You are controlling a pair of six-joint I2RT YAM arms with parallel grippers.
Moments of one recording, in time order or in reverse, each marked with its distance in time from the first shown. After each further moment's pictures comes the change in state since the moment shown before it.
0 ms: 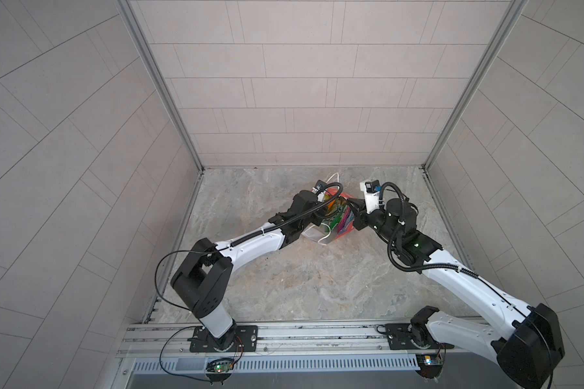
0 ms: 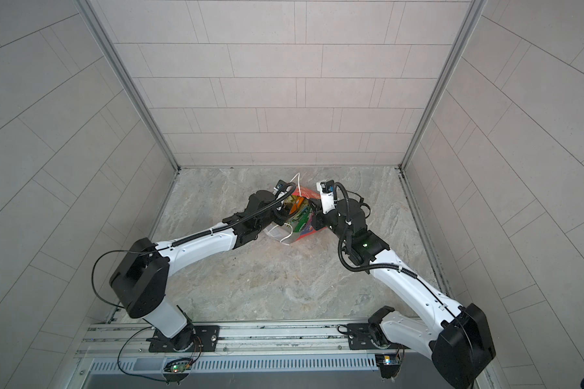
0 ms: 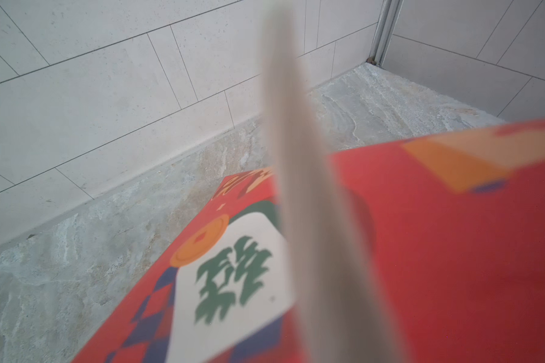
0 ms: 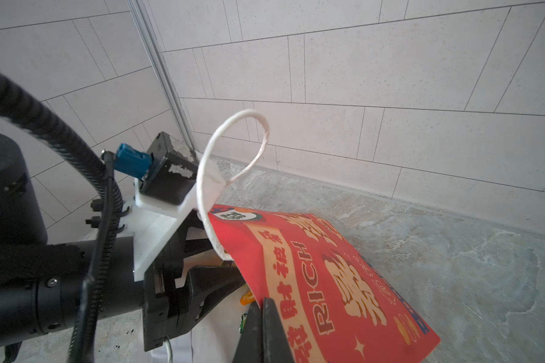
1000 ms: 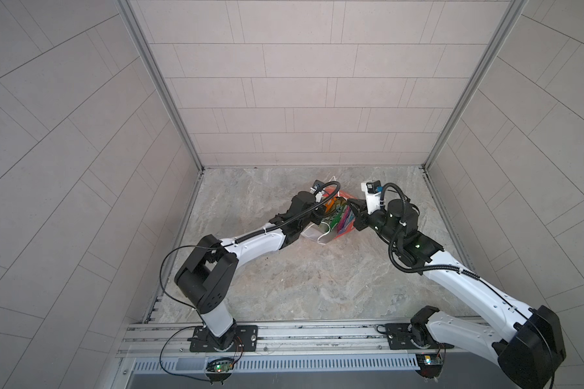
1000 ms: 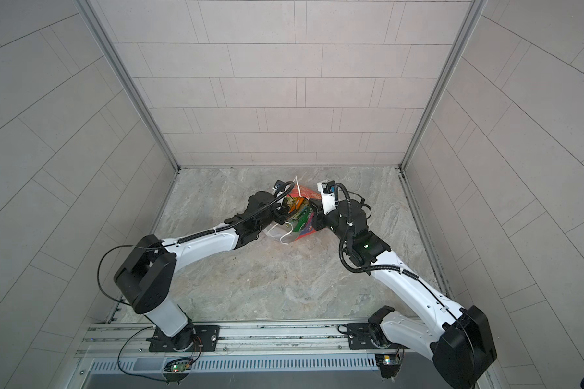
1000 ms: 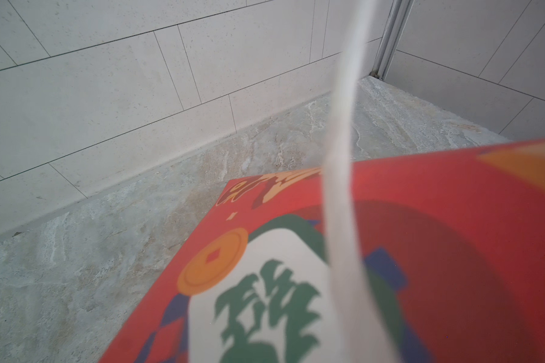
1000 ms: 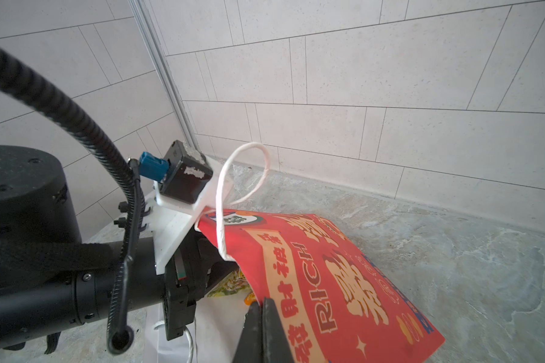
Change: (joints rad) left arm 0.019 0.021 -0.036 0.096 0.016 -0.032; right arm -0.008 -0.014 -0.012 0.007 -0.008 0.015
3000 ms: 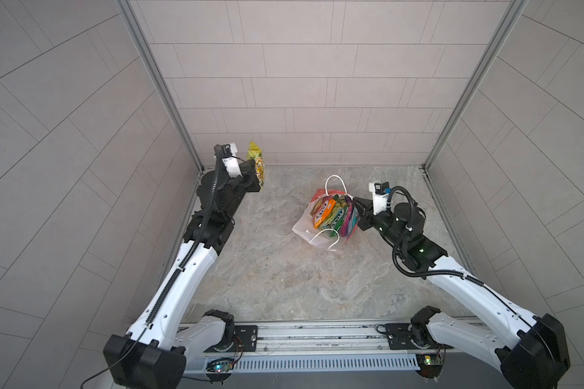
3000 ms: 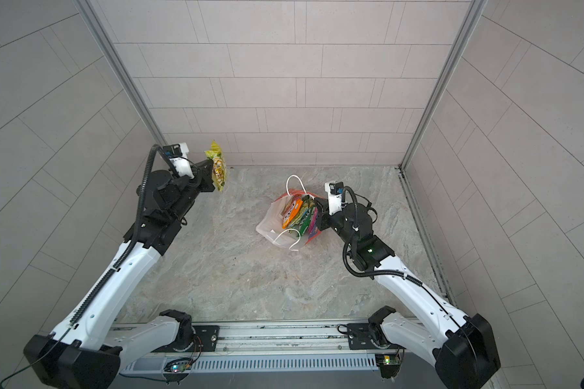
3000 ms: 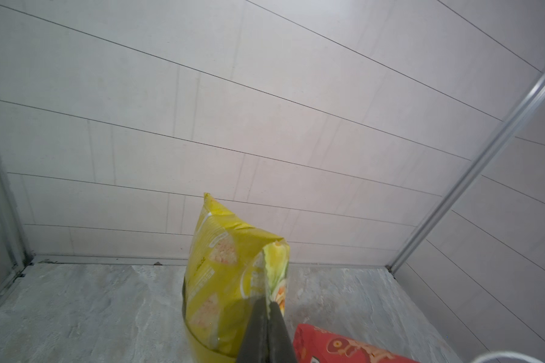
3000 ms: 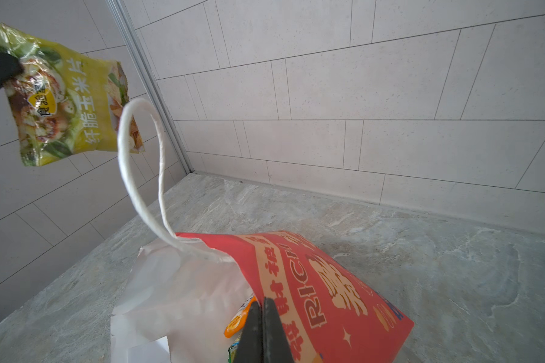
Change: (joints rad) left arm 0.484 -0.559 0.035 -0.194 0.194 -0.303; right arm -0.025 -0.049 -0.050 0.054 0.027 0.026
